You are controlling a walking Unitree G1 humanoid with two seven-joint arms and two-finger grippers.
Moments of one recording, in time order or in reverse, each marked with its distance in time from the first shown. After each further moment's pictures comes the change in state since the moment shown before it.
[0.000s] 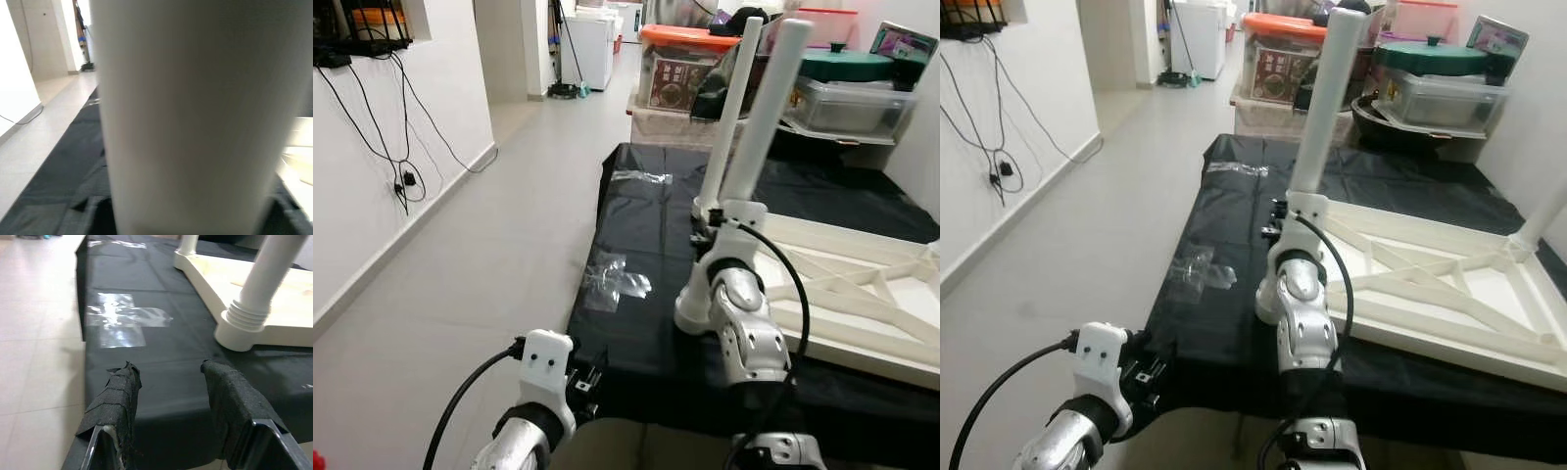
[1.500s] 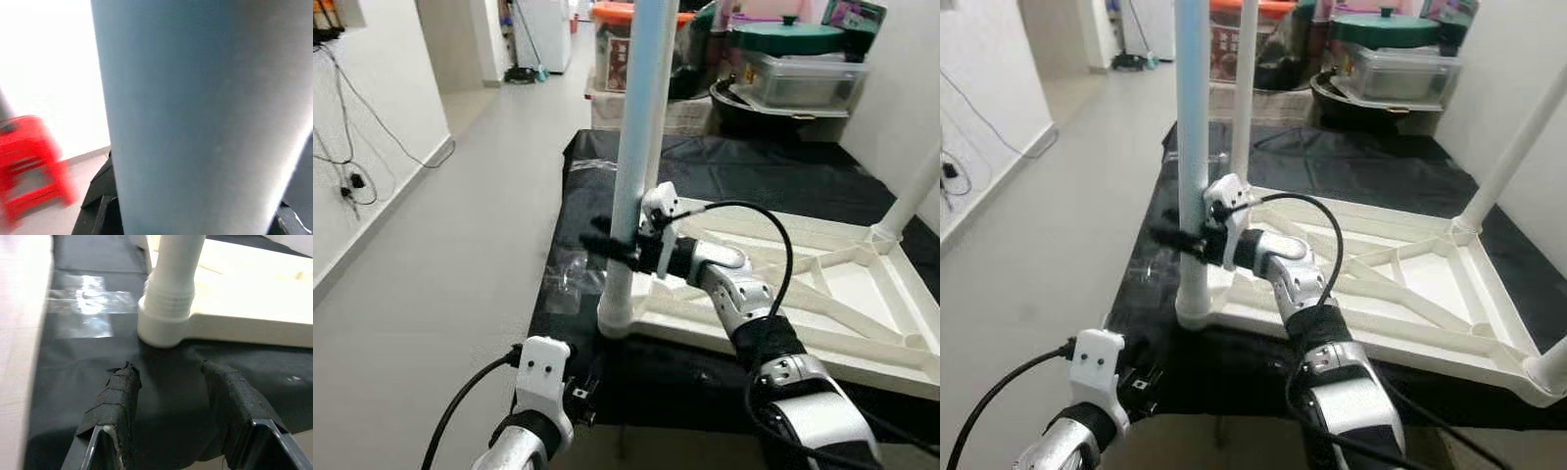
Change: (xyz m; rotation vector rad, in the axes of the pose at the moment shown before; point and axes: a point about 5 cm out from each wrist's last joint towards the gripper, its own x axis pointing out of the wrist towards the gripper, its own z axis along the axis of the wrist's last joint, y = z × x) left arm -0.005 0.000 -0.004 -0.011 0.023 0.014; right arm 0.021 0.049 0.015 -0.033 0.004 0.949
